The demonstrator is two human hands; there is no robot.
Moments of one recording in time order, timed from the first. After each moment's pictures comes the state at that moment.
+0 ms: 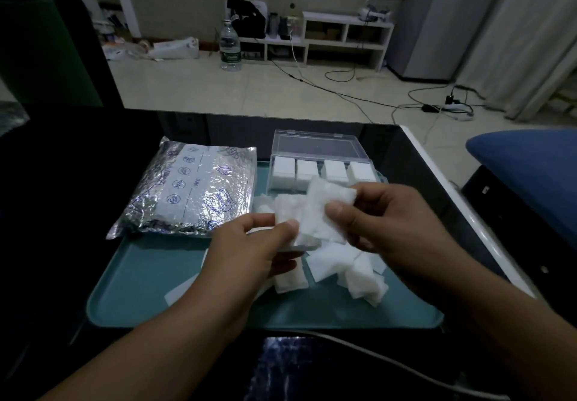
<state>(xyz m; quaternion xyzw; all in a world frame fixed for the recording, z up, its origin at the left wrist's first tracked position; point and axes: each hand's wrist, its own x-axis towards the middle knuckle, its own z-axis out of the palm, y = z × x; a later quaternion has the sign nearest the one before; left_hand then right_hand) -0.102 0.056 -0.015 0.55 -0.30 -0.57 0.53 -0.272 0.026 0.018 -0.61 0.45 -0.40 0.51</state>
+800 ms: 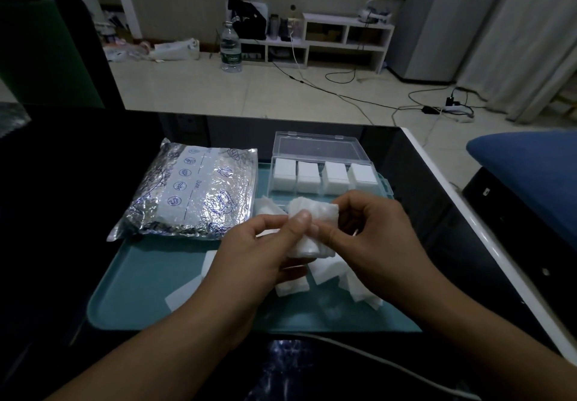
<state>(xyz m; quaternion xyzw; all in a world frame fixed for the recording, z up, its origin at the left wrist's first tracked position) -0.103 0.059 -0.014 0.50 -0.36 -0.60 0.51 -0.256 0.028 0.000 -0.69 0.53 -0.38 0.31</state>
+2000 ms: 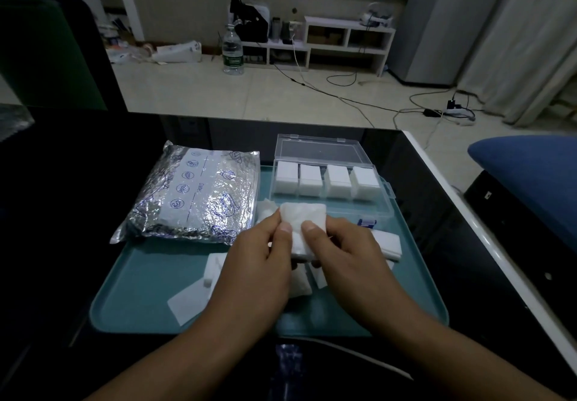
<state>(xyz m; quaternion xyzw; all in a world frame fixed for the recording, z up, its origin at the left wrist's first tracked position) -0.101 0.054 -0.034 0.56 -0.54 -0.39 0.49 -0.228 0.039 -0.017 -0.66 0.53 -0.37 0.38</state>
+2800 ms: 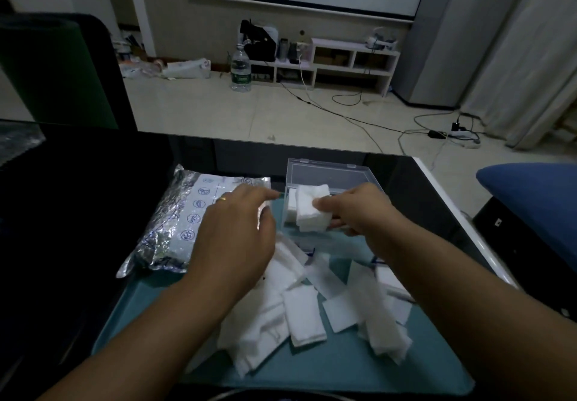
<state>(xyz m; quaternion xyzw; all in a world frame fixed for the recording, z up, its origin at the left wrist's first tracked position) -0.052 -0.006 -0.010 0.64 -0.66 -0.07 0.38 -0.220 -0.078 0.018 -0.53 0.66 -0.26 0.45</state>
